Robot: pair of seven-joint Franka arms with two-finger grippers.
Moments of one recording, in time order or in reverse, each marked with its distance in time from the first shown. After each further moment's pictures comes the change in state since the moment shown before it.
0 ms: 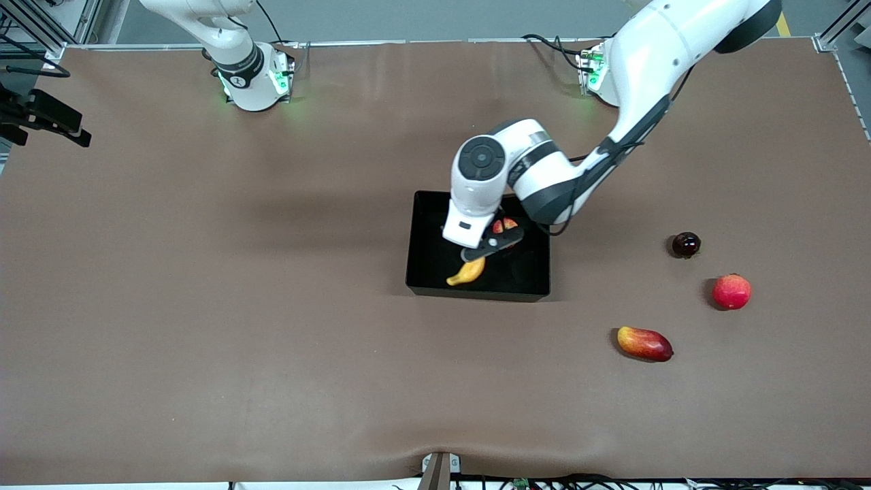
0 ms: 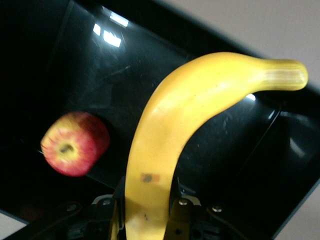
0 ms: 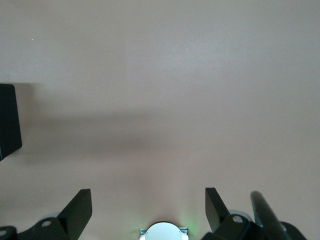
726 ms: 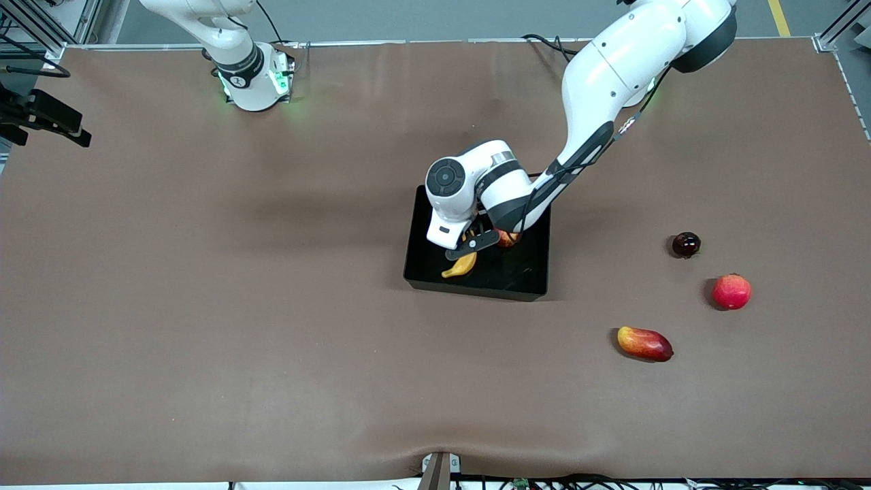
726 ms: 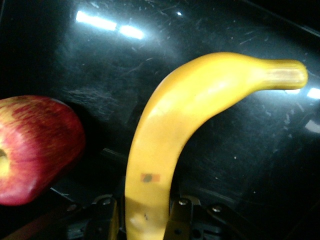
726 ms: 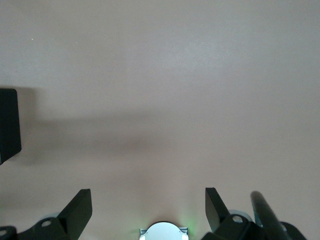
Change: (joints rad) left arm -0.202 0.100 0.204 0.019 0.006 0.037 -0.004; right arm 0.000 0.000 0.000 0.000 0.000 0.000 0.000
